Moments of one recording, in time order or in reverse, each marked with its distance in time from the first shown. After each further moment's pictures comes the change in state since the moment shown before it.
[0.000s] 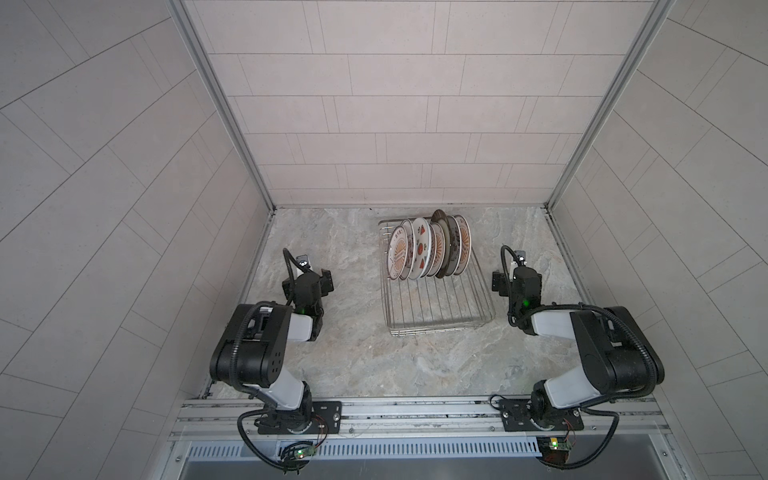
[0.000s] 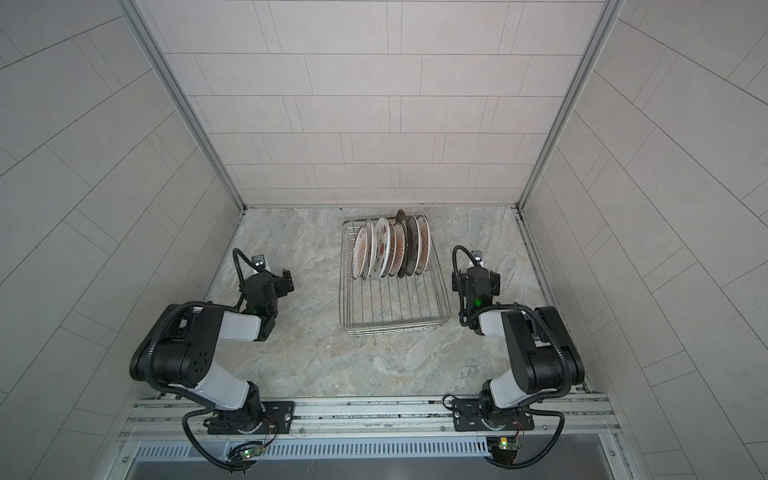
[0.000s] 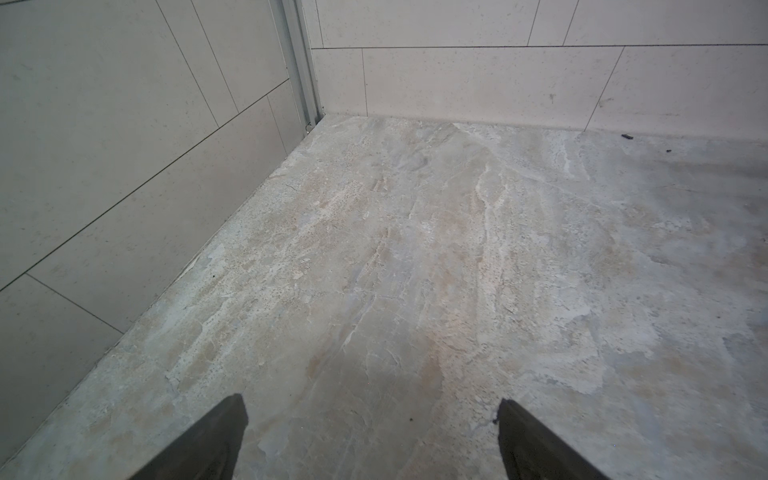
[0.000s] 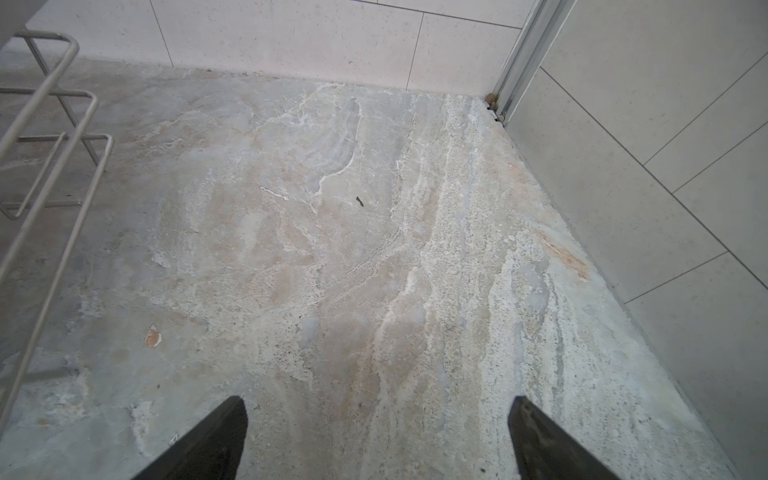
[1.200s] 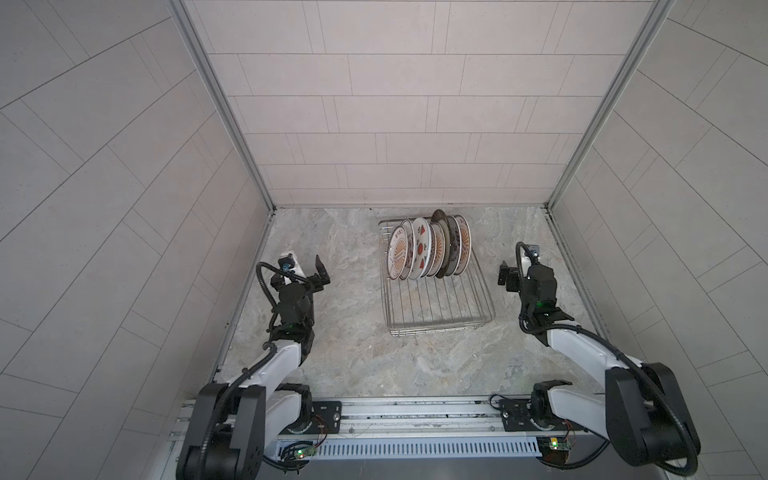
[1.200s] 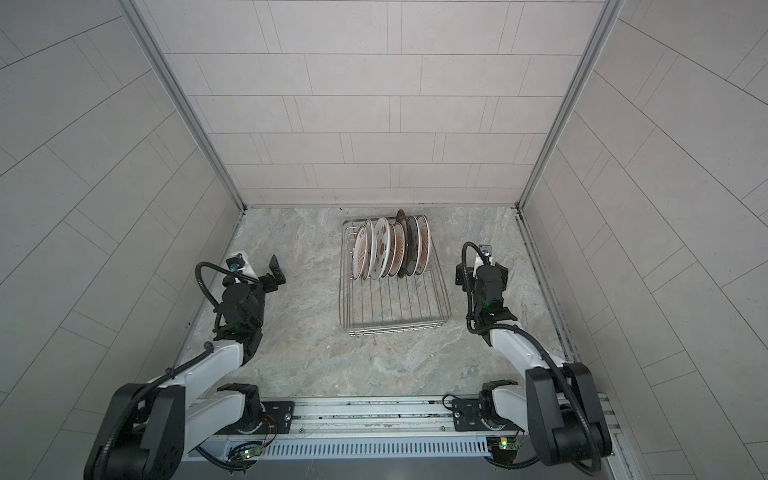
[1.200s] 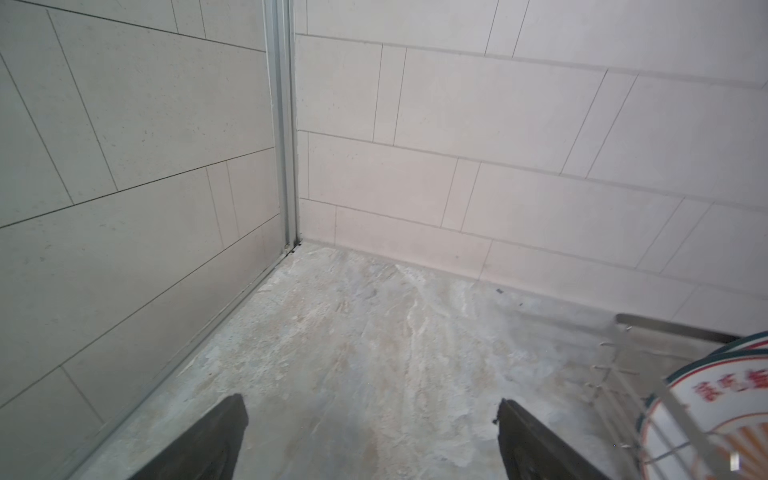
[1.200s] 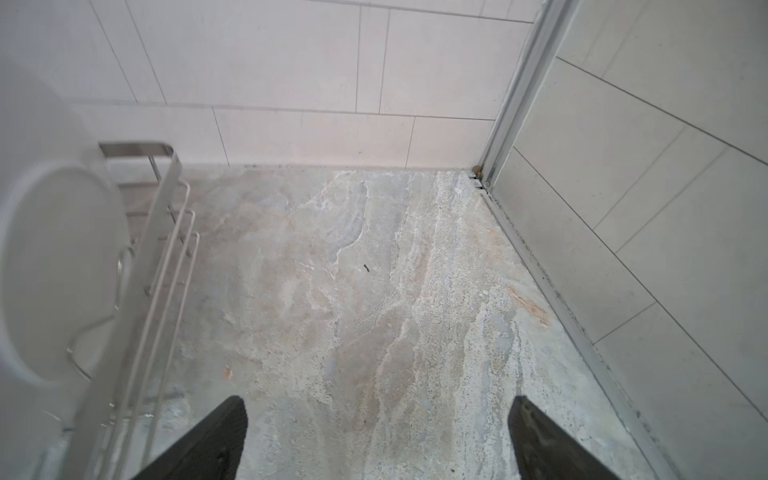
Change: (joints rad) left arm -0.005 -0.526 -0.110 -0.052 0.111 -0.102; right arm 0.000 -0.402 0.003 -0.250 -0.041 0.076
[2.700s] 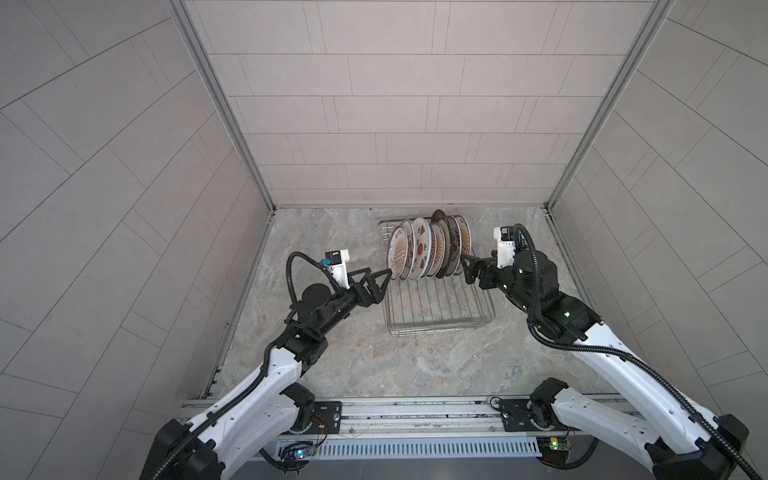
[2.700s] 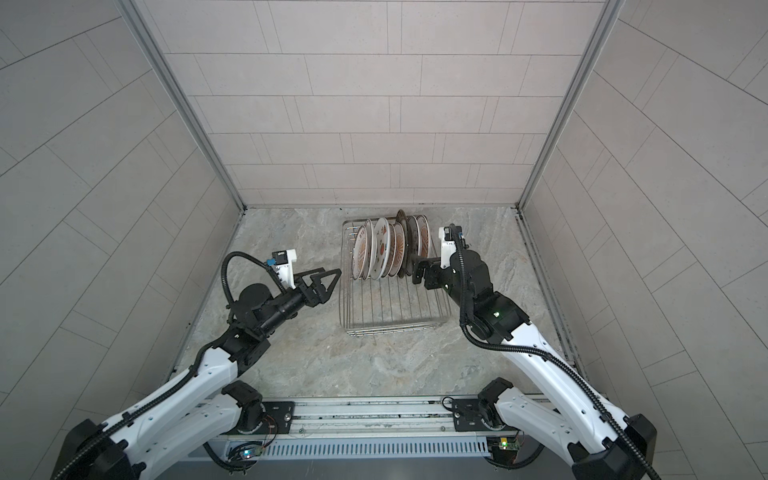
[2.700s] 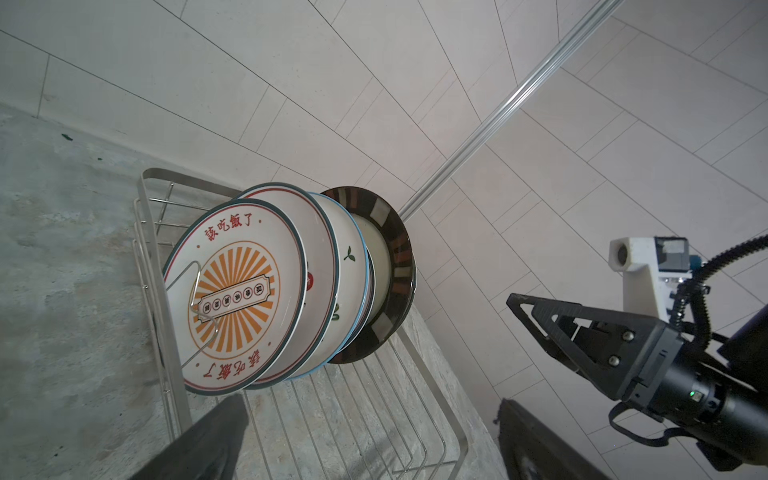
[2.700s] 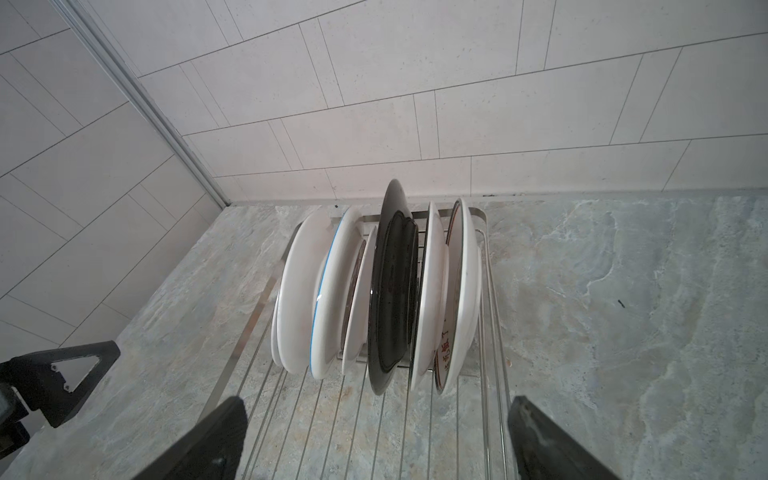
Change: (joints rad) left arm -0.446 -0.161 0.200 -0.384 0.488 -0.516; right arm 0.463 -0.165 0.483 -0.672 -0.136 0.266
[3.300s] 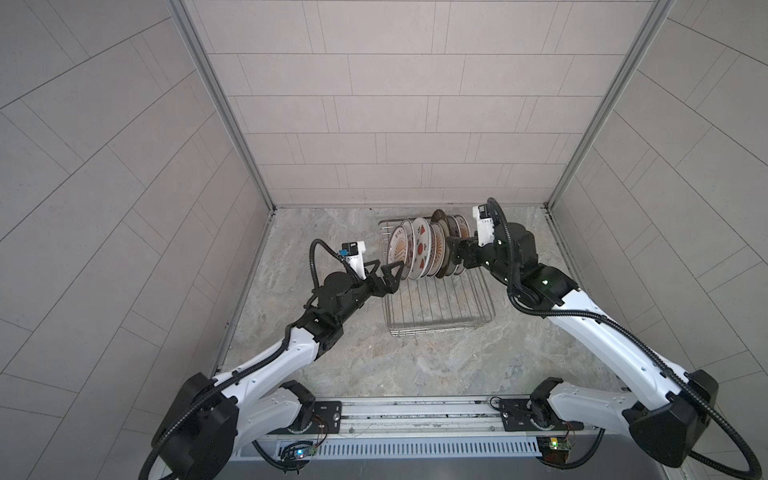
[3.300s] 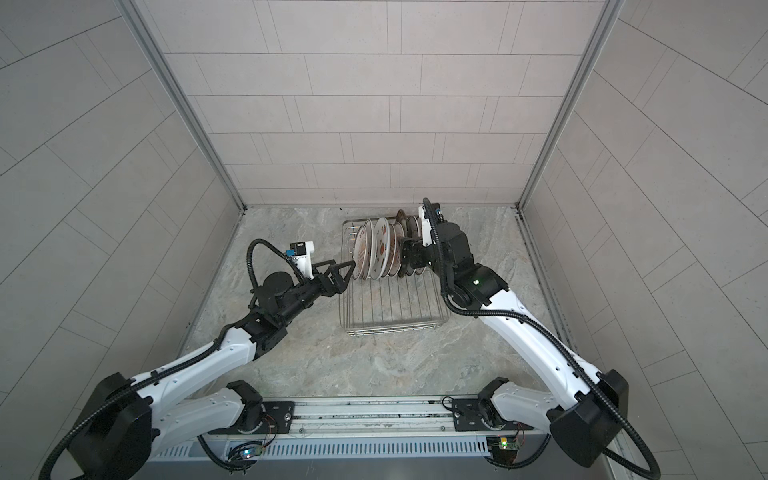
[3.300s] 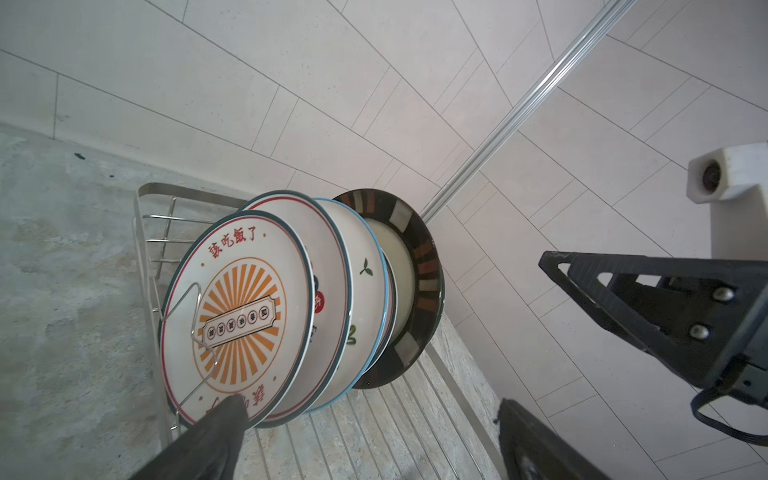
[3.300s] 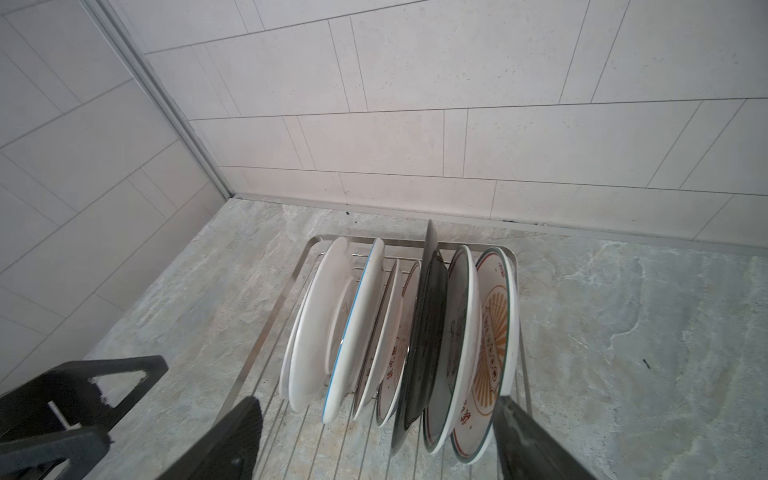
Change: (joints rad) left arm -0.075 0.195 0.049 0.100 -0.141 0.047; right arm 0.009 0.248 0.224 -0.022 0.006 -0.073
